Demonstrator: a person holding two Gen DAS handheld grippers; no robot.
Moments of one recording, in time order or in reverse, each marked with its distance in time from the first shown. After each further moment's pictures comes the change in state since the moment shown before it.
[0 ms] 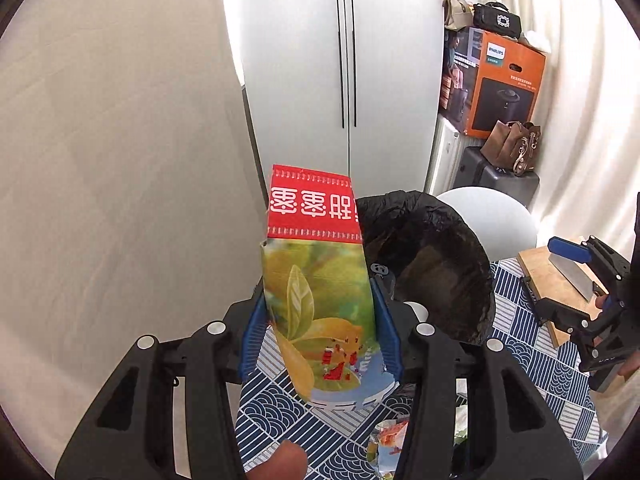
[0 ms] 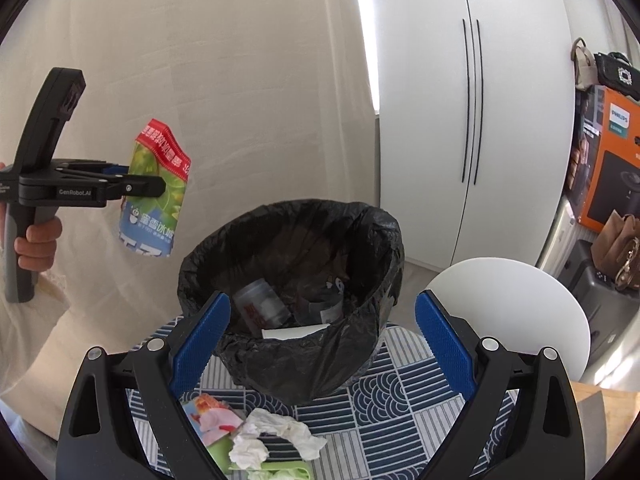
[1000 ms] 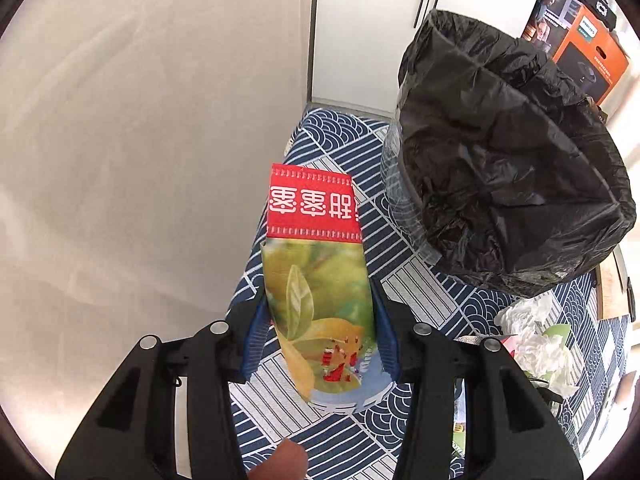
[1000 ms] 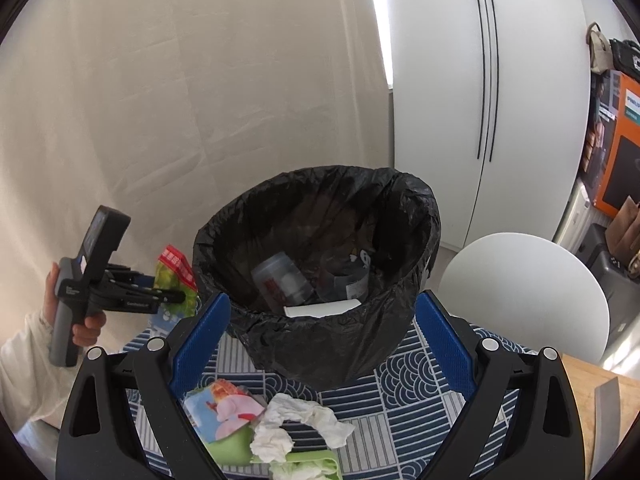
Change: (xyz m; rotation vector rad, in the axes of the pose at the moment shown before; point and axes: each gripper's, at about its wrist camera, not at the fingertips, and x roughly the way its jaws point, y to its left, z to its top) left arm 0.086 0.076 -0.152 -0.263 0.347 0.063; right arm 0.022 0.023 -0.012 -0.002 0.086 0.040
